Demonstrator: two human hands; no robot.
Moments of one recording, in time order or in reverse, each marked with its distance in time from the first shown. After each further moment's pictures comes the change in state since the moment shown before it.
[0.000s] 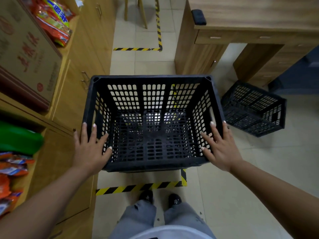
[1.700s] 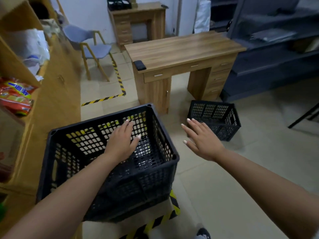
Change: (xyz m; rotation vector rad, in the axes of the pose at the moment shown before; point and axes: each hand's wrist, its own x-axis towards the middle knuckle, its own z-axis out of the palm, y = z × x) left_hand 0.044 0.236 -0.135 -0.243 0.130 0.398; right_hand -0.076 0.080 -0.090 -0.001 0.148 0.124
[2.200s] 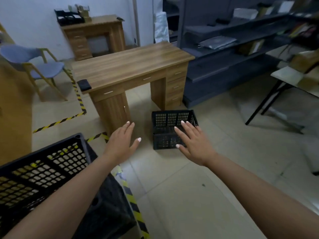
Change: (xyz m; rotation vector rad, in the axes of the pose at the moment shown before) left_hand 0.140 0.267 0.034 -0.037 -0.024 0.243; right_hand -0.066 0.248 -0.026 0.037 0.052 0.222
